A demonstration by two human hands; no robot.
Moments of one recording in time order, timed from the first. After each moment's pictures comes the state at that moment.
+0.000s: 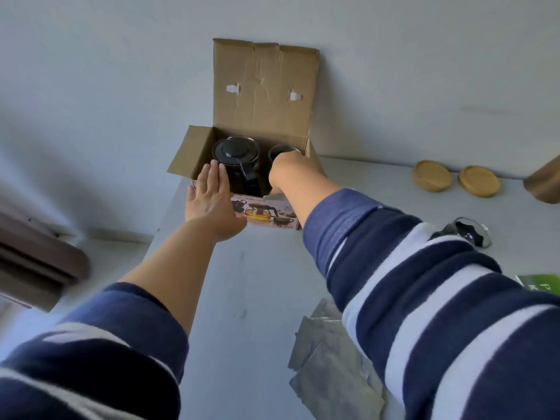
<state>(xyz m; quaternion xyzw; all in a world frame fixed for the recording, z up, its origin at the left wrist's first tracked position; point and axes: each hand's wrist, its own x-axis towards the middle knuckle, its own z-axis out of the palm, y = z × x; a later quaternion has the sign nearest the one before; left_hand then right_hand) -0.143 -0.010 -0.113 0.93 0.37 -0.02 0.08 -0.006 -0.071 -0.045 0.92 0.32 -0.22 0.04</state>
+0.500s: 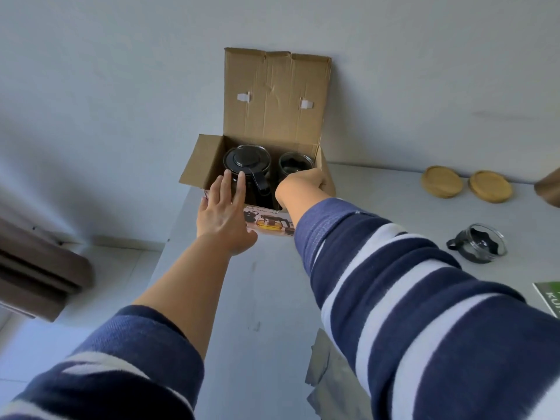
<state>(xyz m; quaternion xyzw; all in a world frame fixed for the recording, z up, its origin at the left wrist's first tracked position) -0.148 -0.005 -0.118 0.94 0.32 0.01 0.05 -0.026 -0.066 -0.060 0.90 0.32 -0.13 0.27</state>
